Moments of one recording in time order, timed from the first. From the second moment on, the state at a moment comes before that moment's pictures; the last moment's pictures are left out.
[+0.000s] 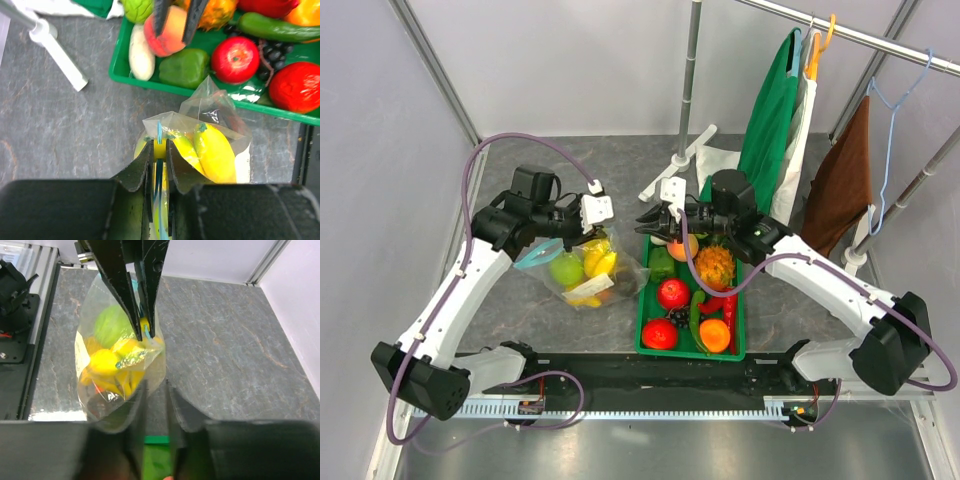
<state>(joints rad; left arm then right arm) -0.40 1.17 1.24 -0.83 0.64 0.84 0.67 1.32 1.09 0.02 -0.72 -0.38</state>
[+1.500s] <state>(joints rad) -0.40 1.17 1.33 -0.86 0.81 0.75 0.77 1.45 1.19 0.01 -0.66 -0.40</state>
